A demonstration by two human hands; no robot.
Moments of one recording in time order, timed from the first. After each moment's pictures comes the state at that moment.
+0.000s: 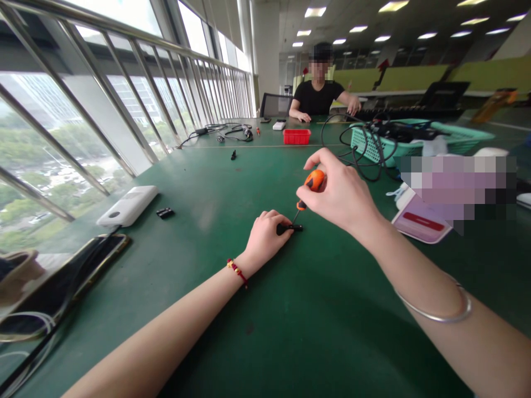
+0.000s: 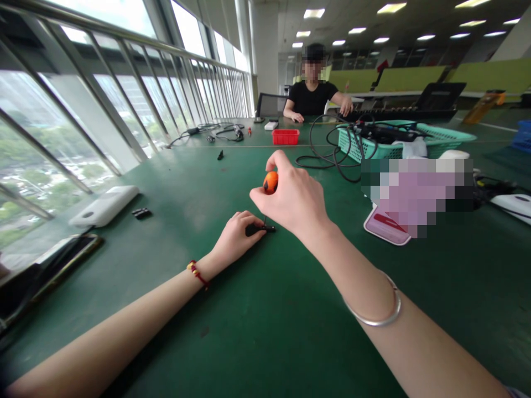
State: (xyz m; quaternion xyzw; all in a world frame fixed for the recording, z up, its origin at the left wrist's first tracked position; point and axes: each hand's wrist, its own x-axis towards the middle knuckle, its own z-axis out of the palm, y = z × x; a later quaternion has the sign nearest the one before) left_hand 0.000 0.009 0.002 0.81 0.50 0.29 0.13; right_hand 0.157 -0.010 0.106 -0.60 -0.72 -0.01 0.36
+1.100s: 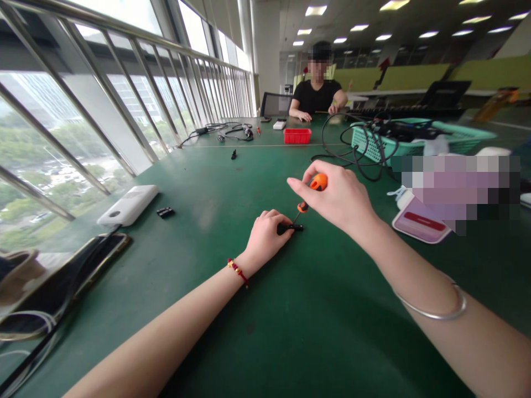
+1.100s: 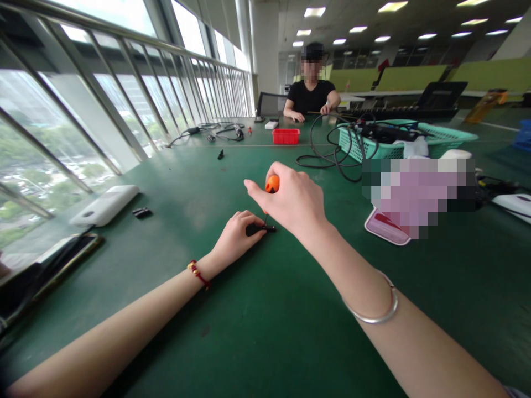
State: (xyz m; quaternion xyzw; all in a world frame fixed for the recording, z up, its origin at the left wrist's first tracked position) left_hand 0.000 0.008 0.003 0.81 0.49 0.29 0.13; right_hand 0.154 -0.009 0.103 -0.60 -0.71 0.03 0.37
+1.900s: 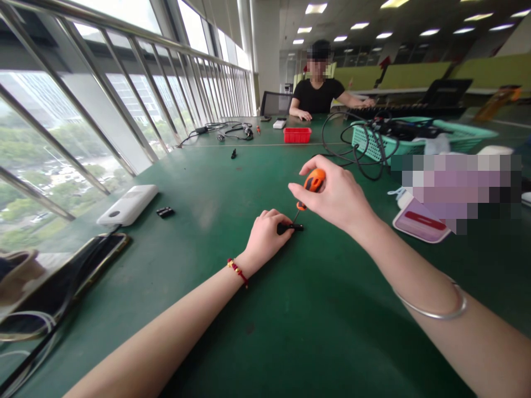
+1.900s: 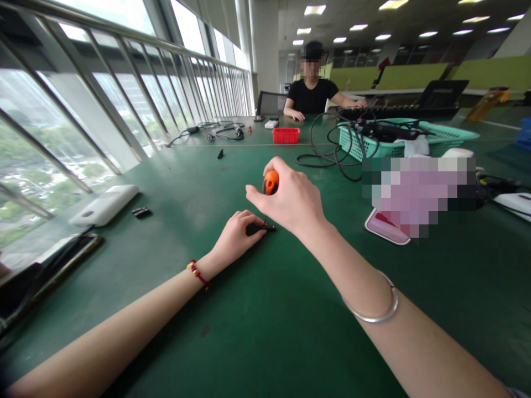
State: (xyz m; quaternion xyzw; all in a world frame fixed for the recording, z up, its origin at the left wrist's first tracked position) left_hand 0.001 0.008 0.004 0.81 0.50 0.28 0.13; right_hand 0.154 -0.007 0.100 -0.58 -0.72 0.04 0.39
